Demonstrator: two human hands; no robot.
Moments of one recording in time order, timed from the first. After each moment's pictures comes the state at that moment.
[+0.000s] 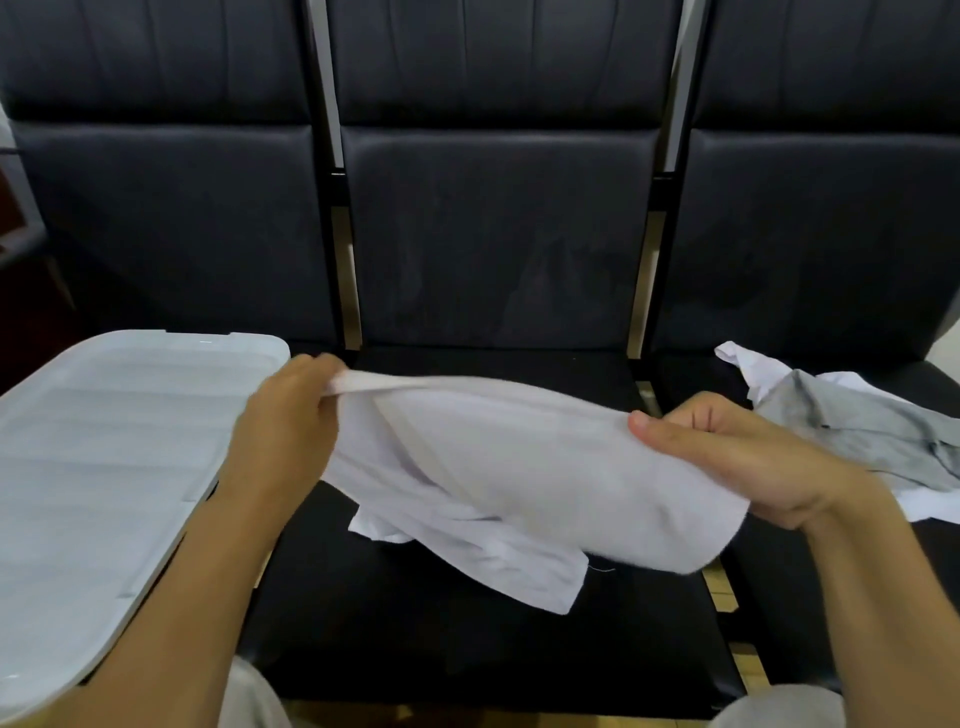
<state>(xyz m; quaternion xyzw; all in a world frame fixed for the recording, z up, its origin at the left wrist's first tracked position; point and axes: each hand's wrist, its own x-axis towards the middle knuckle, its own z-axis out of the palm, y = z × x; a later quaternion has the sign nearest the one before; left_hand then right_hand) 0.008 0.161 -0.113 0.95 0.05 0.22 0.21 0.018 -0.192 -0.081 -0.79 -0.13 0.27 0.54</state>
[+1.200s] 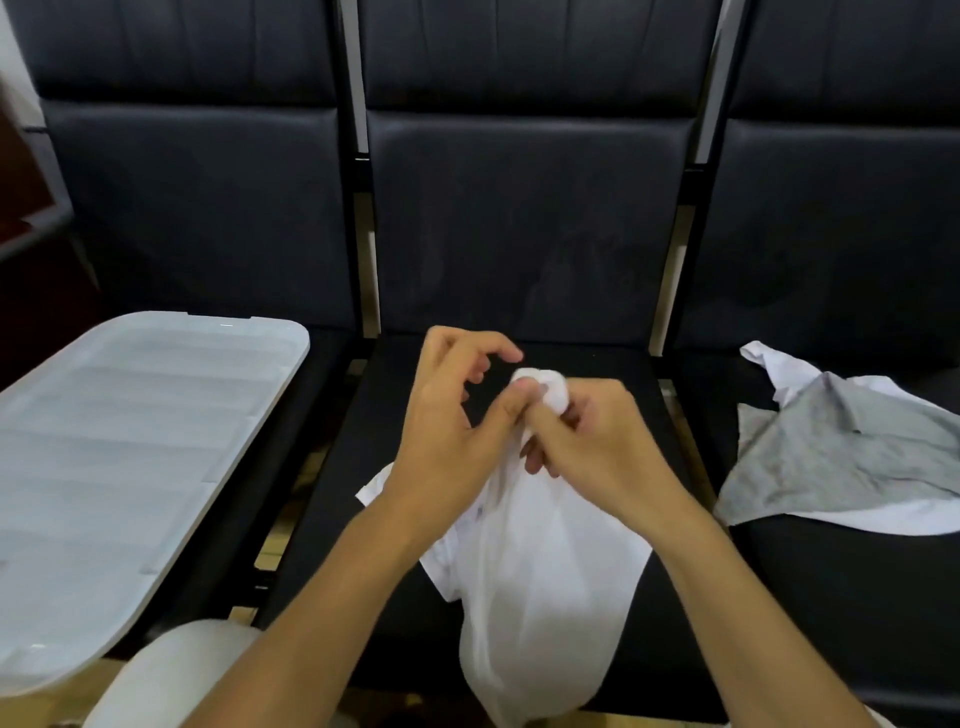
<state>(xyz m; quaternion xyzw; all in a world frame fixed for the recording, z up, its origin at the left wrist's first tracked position) -0.006 0.067 -0.107 0.82 -0.12 0.26 0.50 0.013 -0.078 -0.108 -0.82 -0.16 -0.01 0.54</state>
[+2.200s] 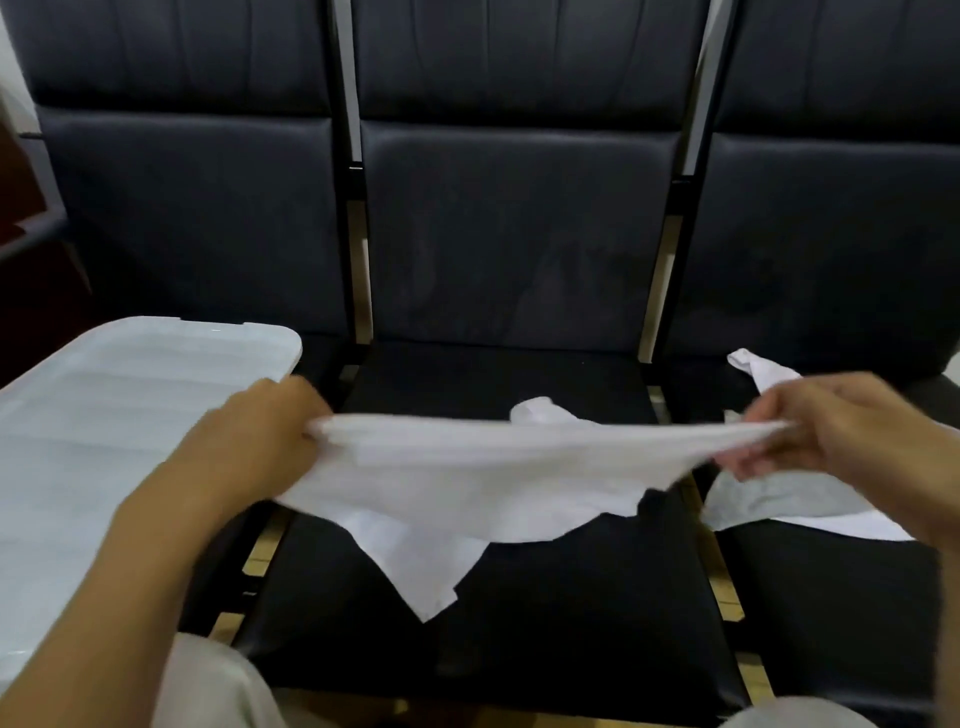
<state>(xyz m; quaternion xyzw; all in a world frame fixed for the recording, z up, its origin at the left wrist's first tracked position) -0.015 0.174 -0.076 0.99 0.12 -0.02 0.06 0.018 -0.226 -0.060 -0.83 0.06 0.09 0.55</state>
